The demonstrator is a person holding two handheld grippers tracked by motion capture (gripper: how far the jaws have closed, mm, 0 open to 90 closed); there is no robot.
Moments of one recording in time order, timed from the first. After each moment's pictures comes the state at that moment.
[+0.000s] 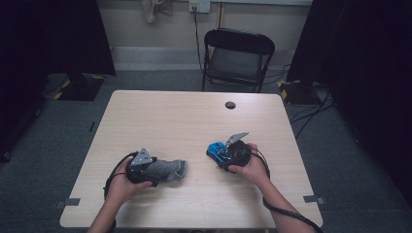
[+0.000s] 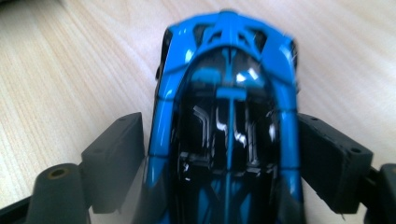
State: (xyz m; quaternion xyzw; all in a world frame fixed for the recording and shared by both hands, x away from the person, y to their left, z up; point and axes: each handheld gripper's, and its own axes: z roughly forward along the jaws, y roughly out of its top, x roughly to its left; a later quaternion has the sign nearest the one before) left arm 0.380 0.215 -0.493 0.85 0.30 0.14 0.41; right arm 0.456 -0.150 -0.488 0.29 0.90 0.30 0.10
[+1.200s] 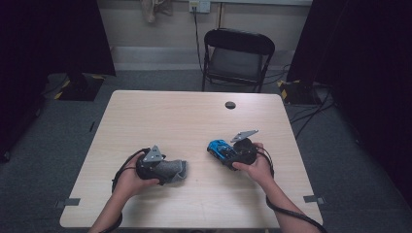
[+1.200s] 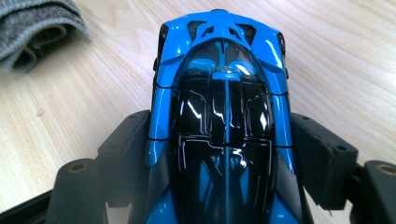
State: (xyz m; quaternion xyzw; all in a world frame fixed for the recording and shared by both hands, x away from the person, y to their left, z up) left arm 0.397 0.187 -0.491 0.88 0.26 0.12 0.38; right arm 0.446 -0.164 -0.467 0.33 0.88 0.34 0.09
